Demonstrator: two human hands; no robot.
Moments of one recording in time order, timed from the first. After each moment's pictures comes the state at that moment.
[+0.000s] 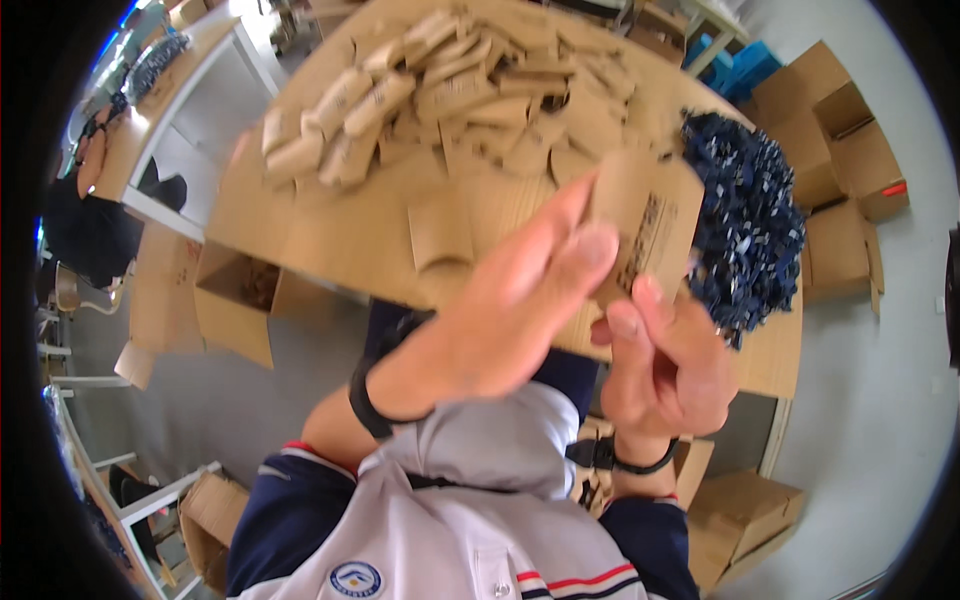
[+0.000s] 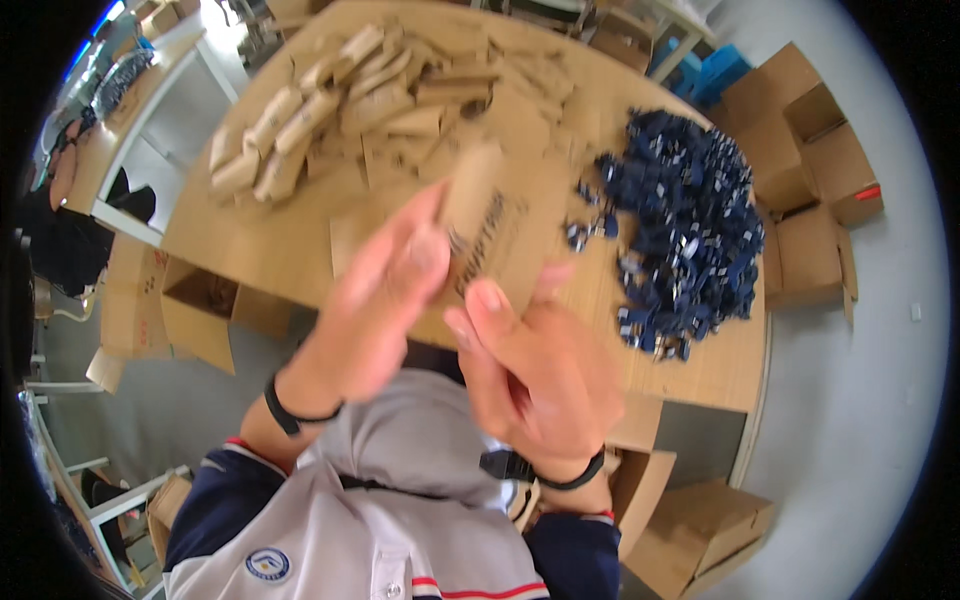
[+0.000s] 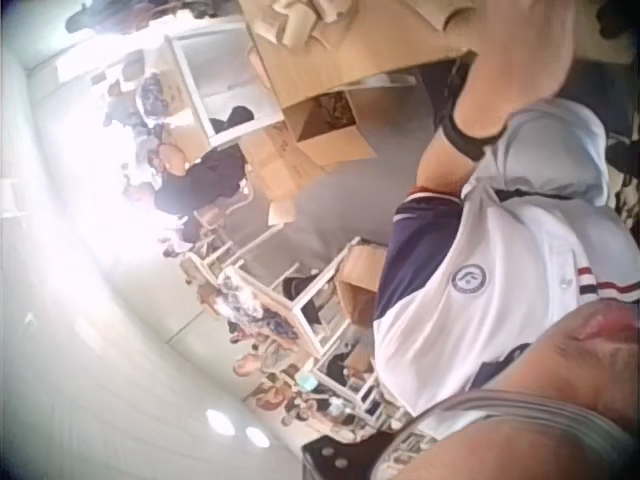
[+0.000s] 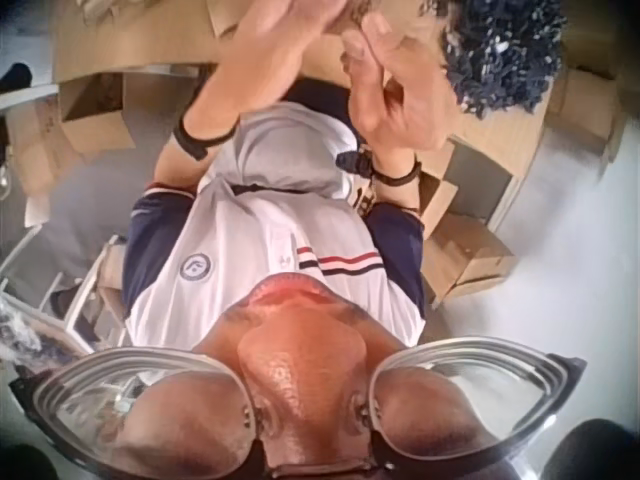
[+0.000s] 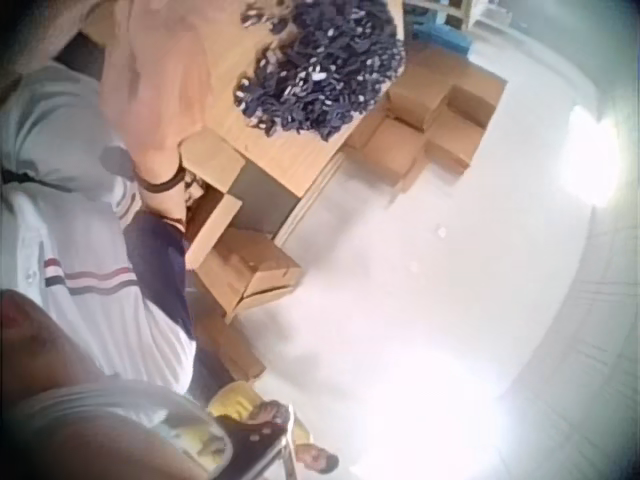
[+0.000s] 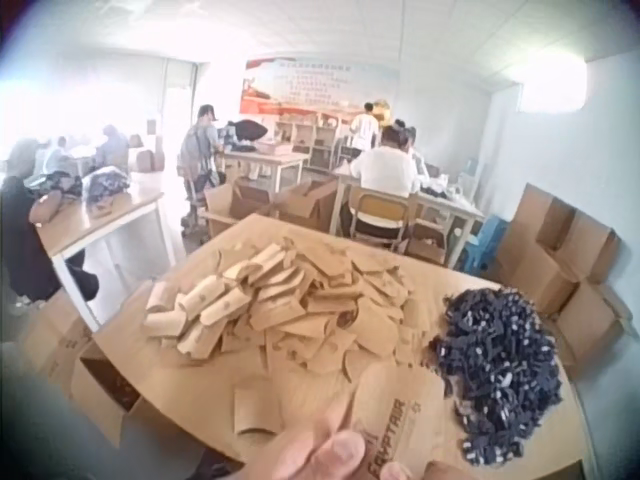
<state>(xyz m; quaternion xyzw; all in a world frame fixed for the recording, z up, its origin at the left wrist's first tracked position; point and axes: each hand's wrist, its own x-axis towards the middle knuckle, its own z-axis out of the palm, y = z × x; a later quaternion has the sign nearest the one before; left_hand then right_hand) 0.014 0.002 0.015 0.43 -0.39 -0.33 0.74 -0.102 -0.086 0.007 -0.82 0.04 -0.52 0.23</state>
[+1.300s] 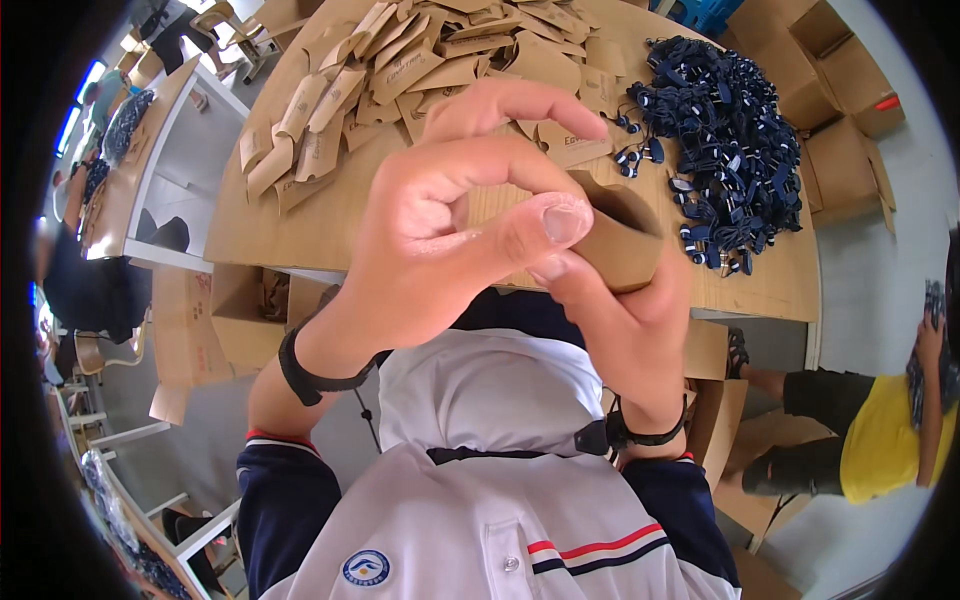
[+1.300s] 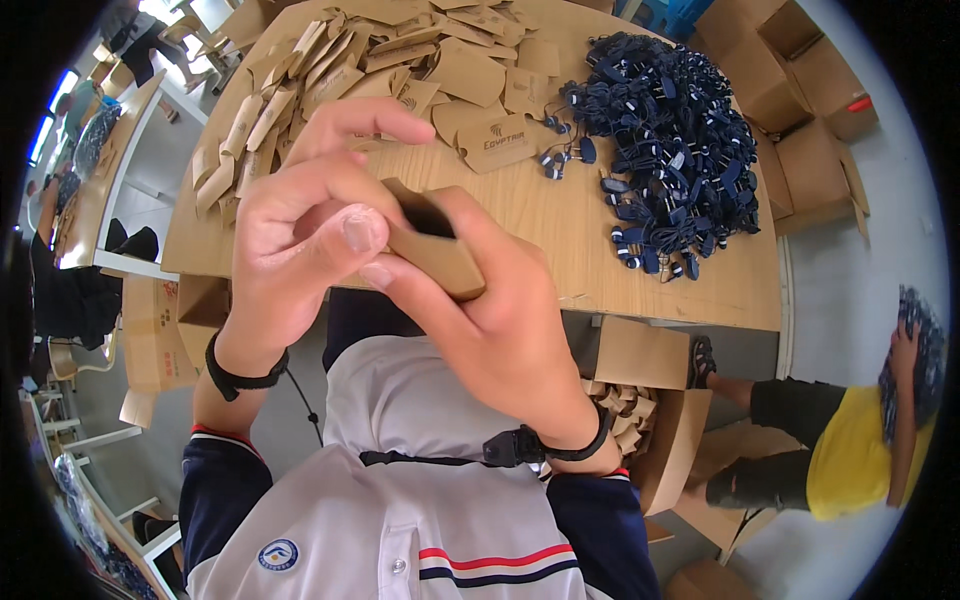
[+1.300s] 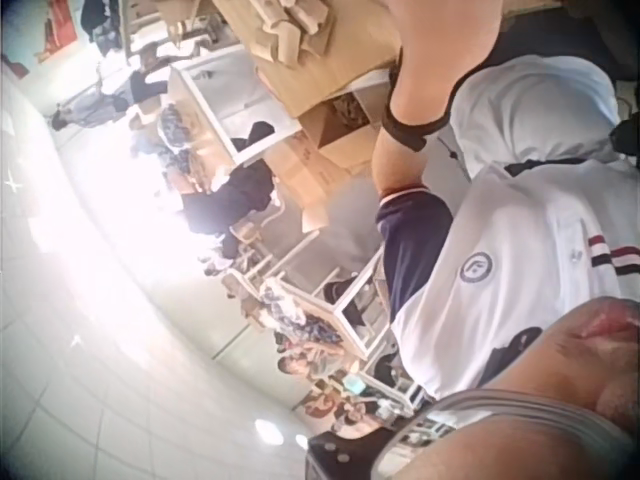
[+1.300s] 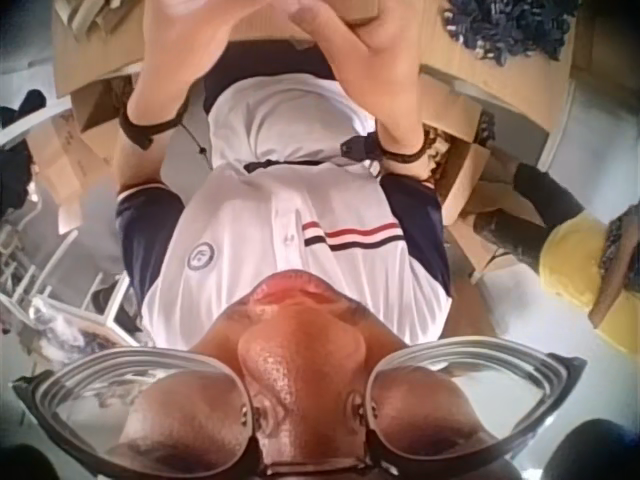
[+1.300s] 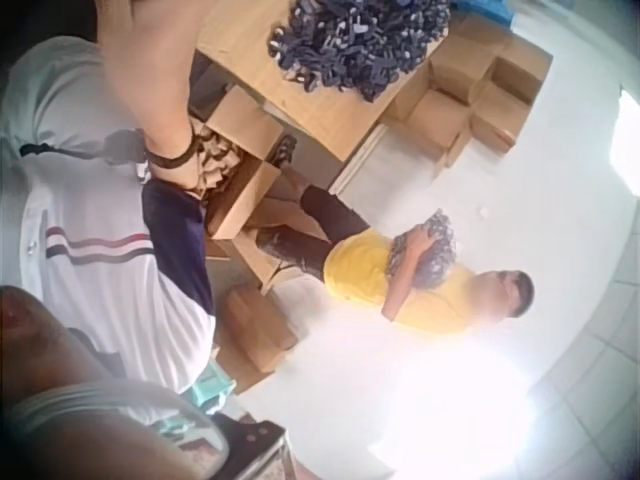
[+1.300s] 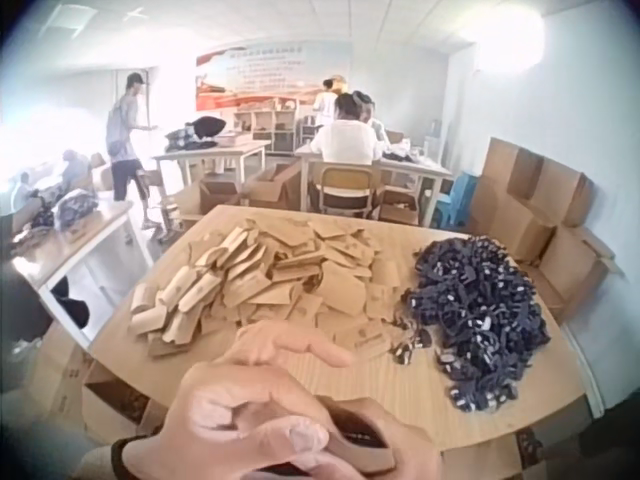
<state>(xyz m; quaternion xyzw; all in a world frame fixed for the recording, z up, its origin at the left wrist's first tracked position) 0.039 0.018 0.038 0.51 -0.58 -0.21 0.61 -0.112 -0.064 0.030 -0.74 0.15 -0.30 0.58</state>
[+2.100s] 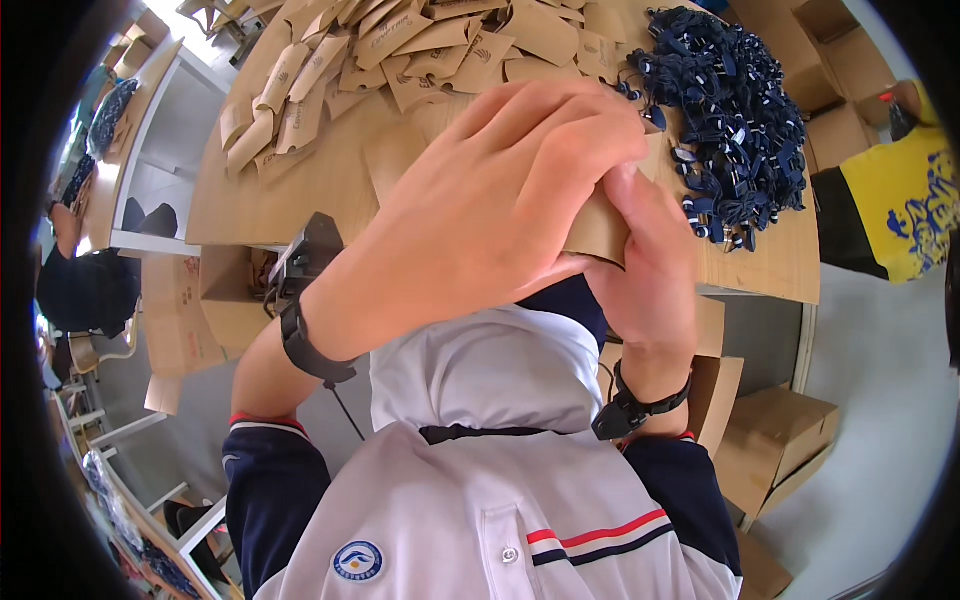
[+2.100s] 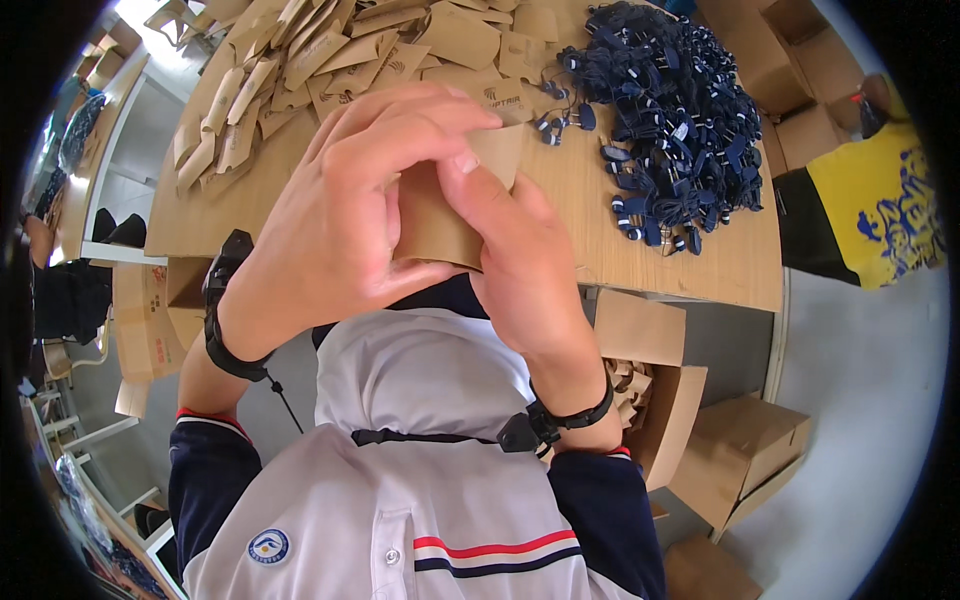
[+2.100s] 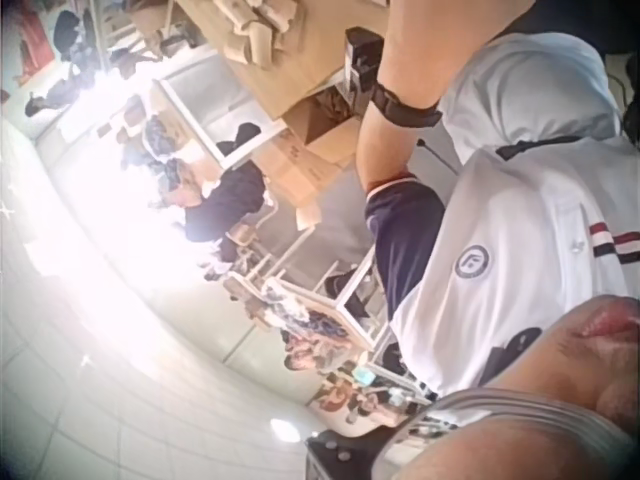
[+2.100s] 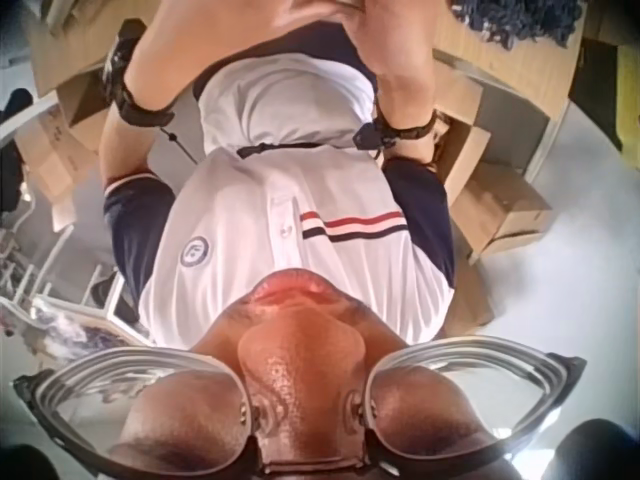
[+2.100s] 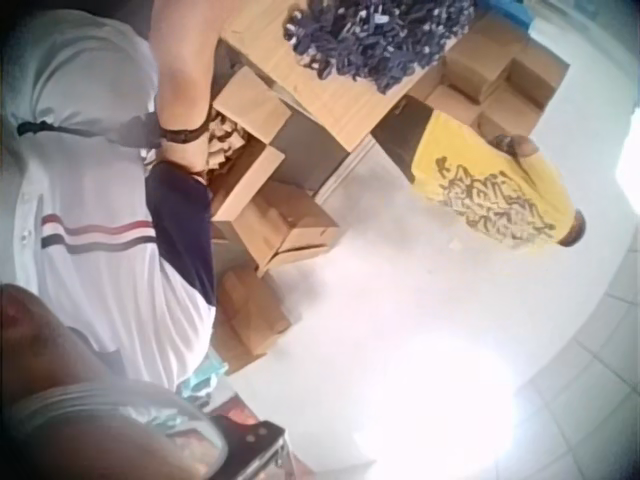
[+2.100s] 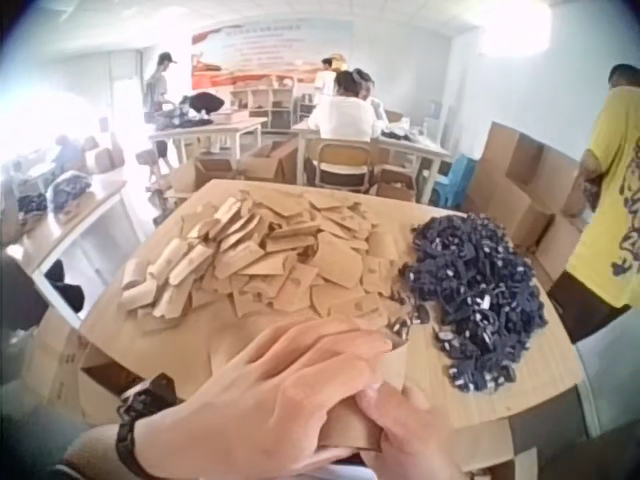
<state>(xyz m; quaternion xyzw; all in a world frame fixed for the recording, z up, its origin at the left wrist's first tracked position) 0.030 -0.008 0.012 0.55 -0.72 0.04 0.42 -0.105 -0.085 0.003 -0.45 0.19 -0.26 0.83</state>
